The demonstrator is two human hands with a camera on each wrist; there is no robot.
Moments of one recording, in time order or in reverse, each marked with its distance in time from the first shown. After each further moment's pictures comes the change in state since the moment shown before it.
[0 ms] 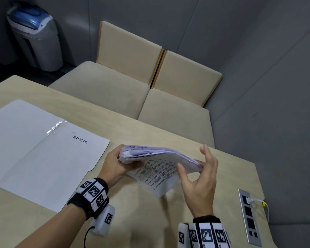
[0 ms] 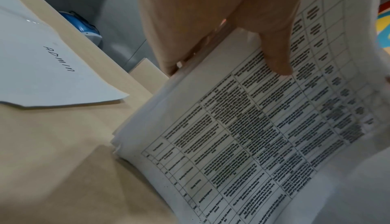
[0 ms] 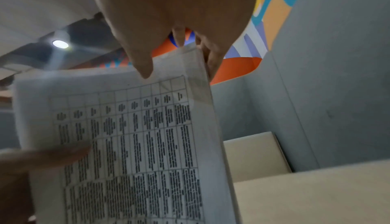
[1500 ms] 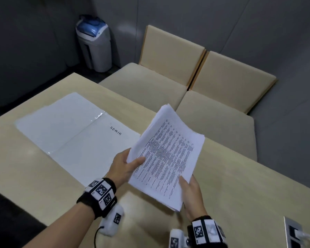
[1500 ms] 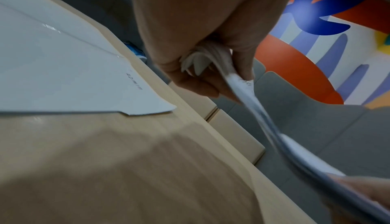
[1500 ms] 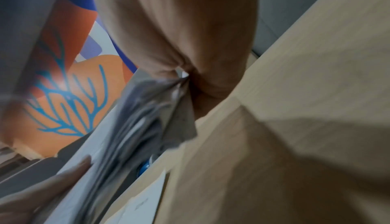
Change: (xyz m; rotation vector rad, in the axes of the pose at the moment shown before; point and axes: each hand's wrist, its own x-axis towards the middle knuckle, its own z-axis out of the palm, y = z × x) left_hand -0.041 -0.011 -0.029 0.188 0.248 -0.146; right_hand -0.041 0.048 0.080 0.574 -0.543 0.816
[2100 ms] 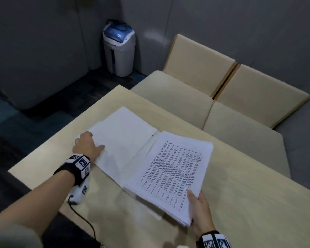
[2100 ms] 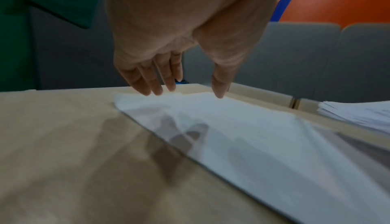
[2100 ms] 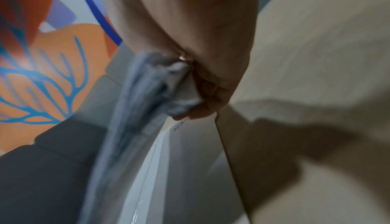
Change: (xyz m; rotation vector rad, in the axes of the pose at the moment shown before) left_hand 0.141 -0.065 -0.365 0.761 0.375 -0.292; right_hand -0.002 0.022 0.233 0.064 0.080 0.151
